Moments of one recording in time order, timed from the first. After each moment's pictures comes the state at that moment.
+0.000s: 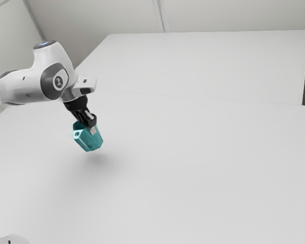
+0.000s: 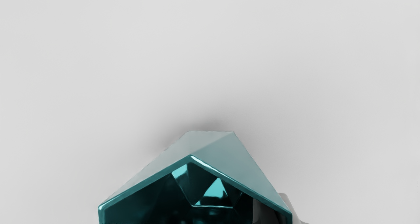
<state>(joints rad) 1.00 -0.06 -0.89 -2.11 -0.13 2.06 0.53</state>
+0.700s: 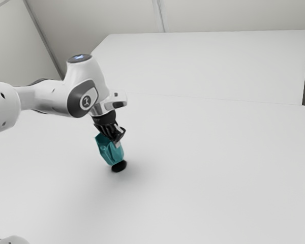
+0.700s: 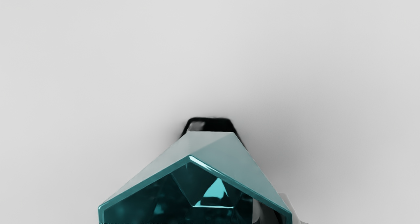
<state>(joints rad) 0.95 -0.05 -1.03 -2.20 -0.06 2.17 0.21</state>
